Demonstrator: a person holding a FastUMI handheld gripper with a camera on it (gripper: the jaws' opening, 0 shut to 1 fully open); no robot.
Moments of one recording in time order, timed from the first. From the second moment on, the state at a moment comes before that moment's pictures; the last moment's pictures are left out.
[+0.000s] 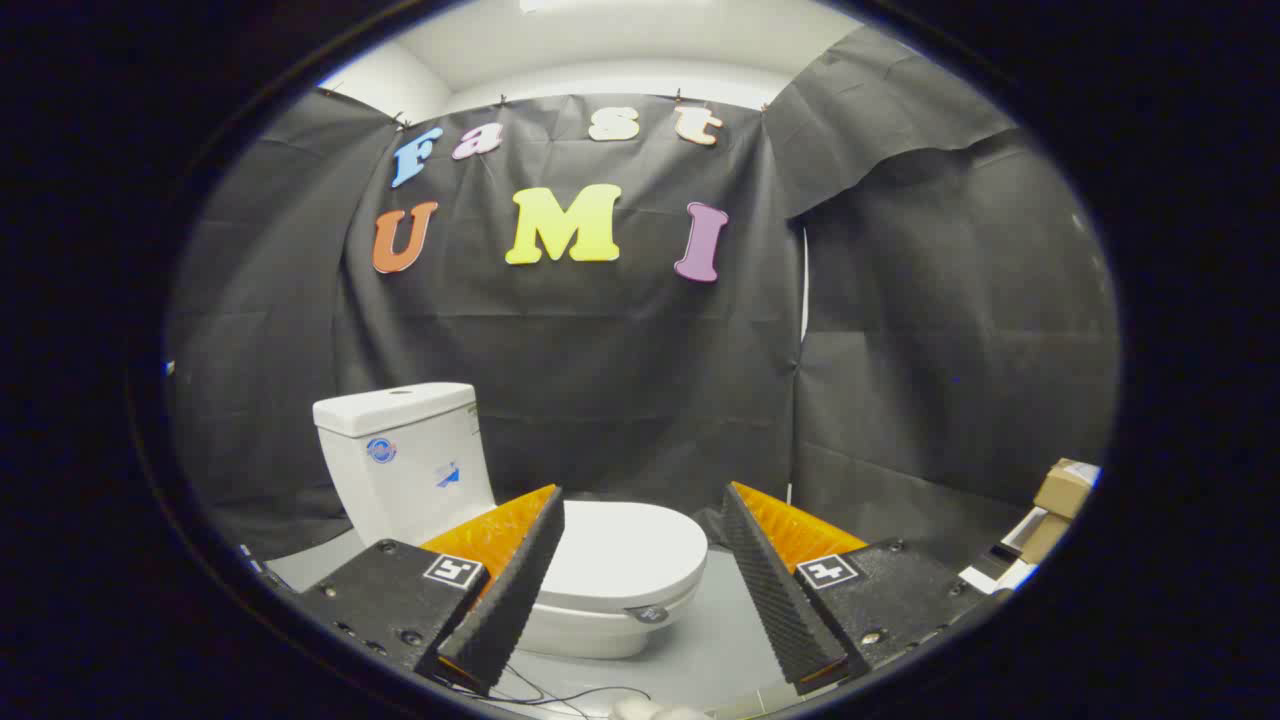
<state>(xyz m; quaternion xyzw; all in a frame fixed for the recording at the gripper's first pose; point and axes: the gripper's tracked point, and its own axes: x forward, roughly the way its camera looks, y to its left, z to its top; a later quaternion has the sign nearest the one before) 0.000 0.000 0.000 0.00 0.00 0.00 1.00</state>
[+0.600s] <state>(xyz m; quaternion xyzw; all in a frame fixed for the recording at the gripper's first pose) 0.000 0.002 -0.002 0.00 0.00 0.00 1.00</state>
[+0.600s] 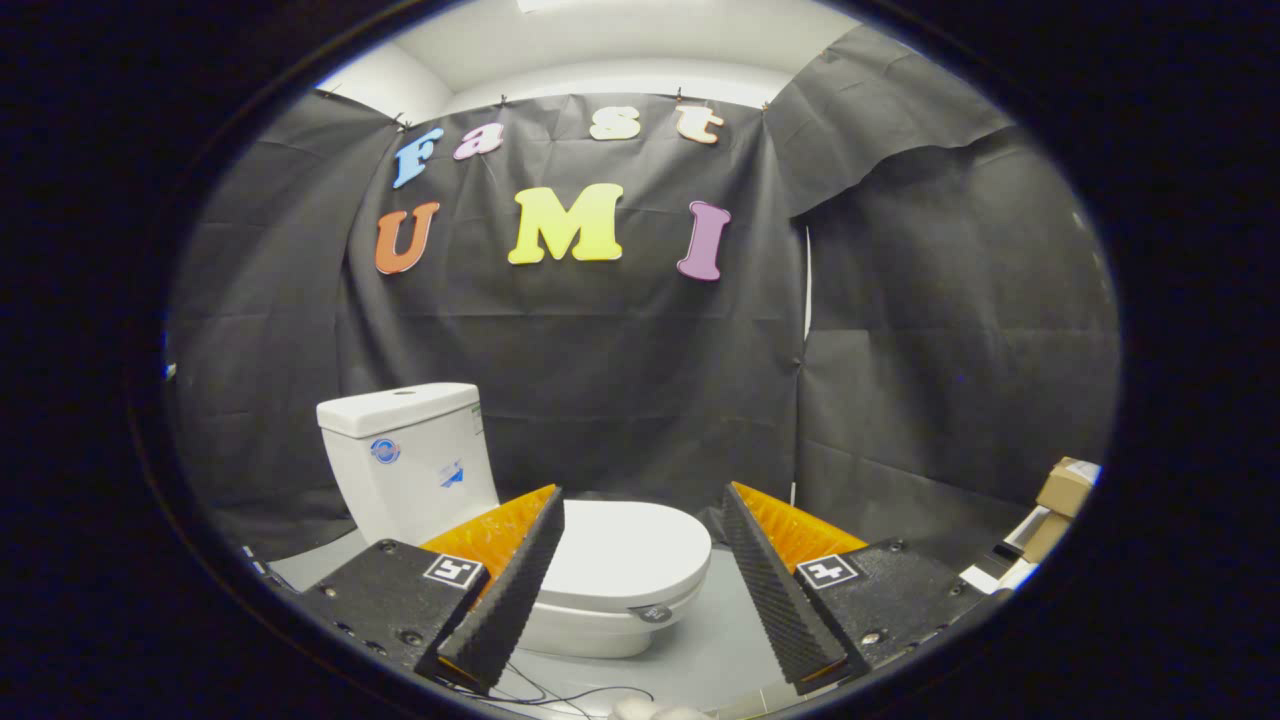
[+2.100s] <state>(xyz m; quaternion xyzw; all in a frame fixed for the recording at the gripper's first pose) 0.133 -0.052 -0.080 0.12 0.11 0.01 0.99</state>
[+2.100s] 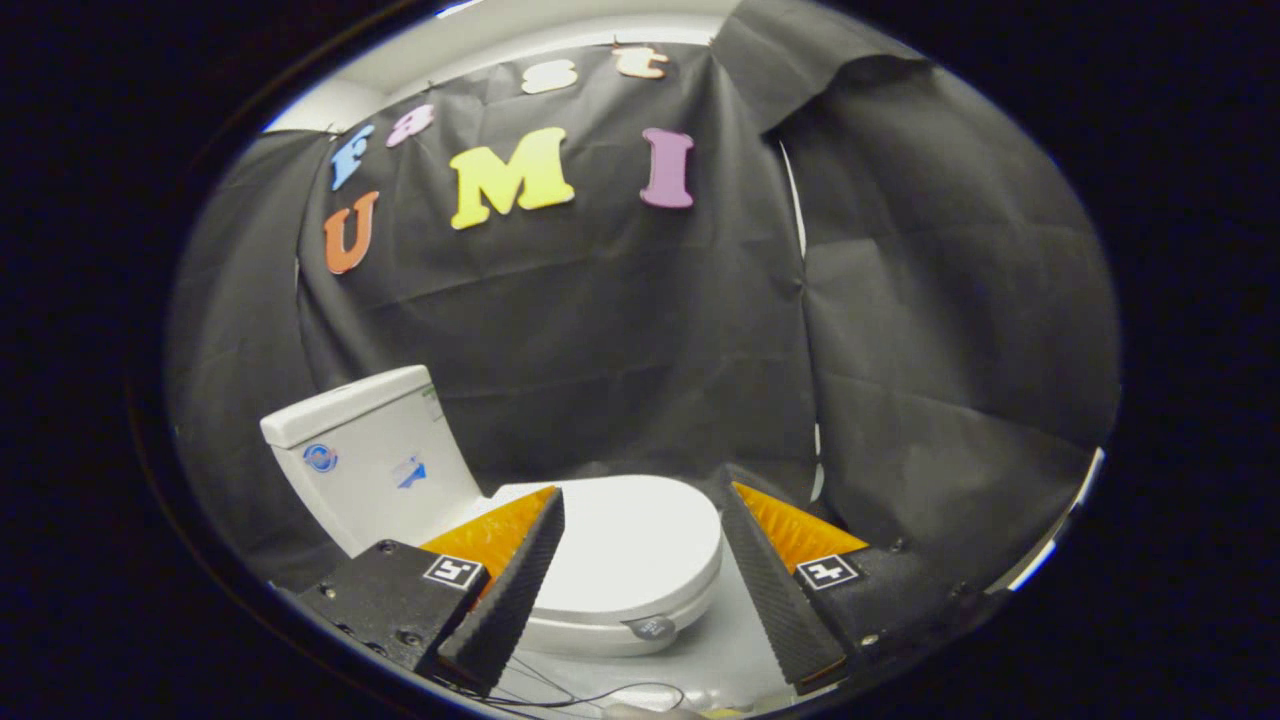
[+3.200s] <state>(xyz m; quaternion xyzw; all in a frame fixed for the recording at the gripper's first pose) 0.164 -0.051 -0.309 0.47 0.30 0.05 0.83</state>
